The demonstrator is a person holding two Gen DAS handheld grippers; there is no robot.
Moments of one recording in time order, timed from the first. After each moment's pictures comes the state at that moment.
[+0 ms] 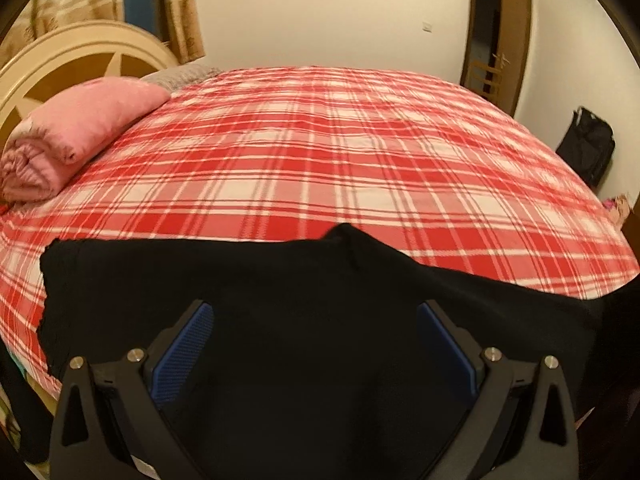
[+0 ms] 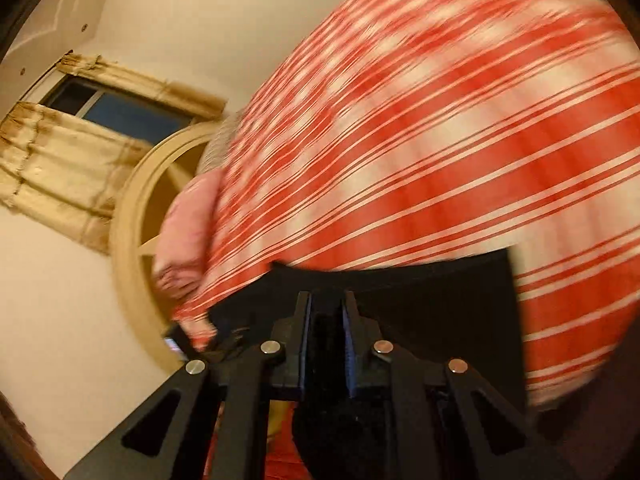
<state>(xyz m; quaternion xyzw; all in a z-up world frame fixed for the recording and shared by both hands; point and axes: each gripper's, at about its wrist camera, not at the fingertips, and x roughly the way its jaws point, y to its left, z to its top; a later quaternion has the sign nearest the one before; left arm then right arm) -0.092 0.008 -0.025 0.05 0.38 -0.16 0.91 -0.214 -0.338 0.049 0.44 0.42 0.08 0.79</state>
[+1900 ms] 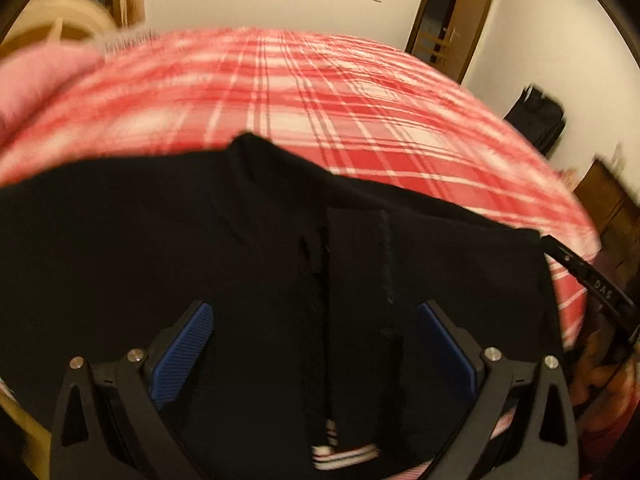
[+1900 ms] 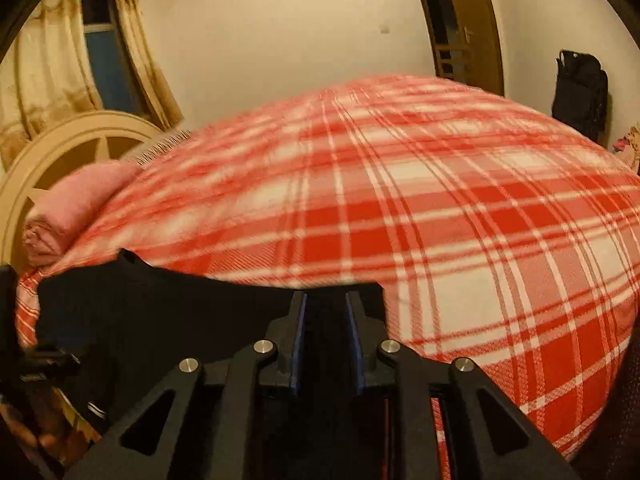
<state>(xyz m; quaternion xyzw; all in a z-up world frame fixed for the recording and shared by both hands) -0.121 -0.017 -0.078 0.01 0.45 -0.29 0.85 -0.213 -0.270 -0.054 0.14 0.31 -0.12 0.93</state>
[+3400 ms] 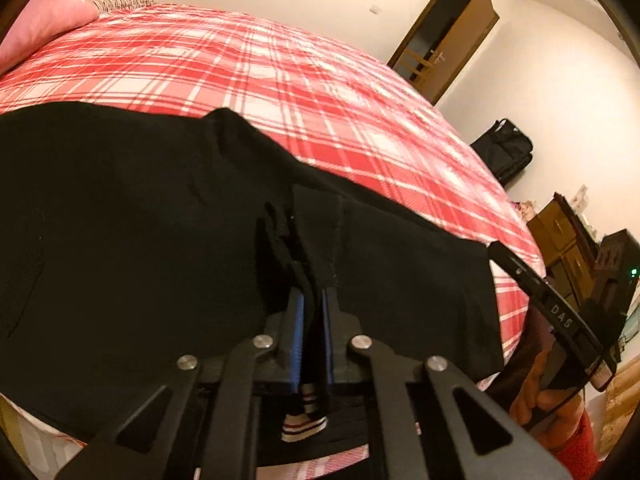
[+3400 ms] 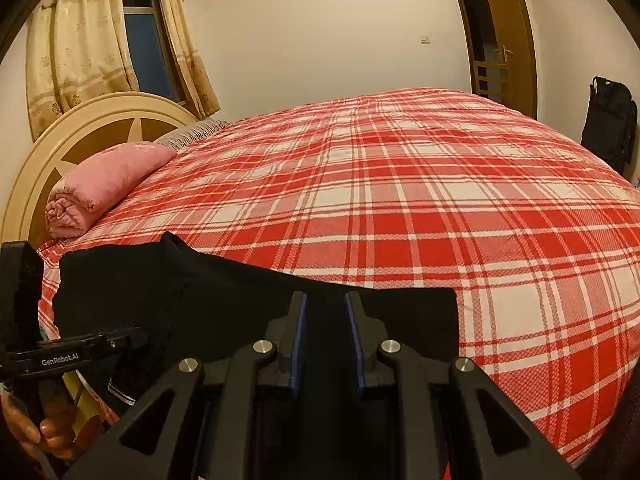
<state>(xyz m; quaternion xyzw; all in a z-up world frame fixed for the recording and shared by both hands) -0.136 -0.015 -0.076 -0.07 0.47 -0.33 0.82 -0.211 -0.232 -0.050 0.12 0.31 -0.07 0.94</state>
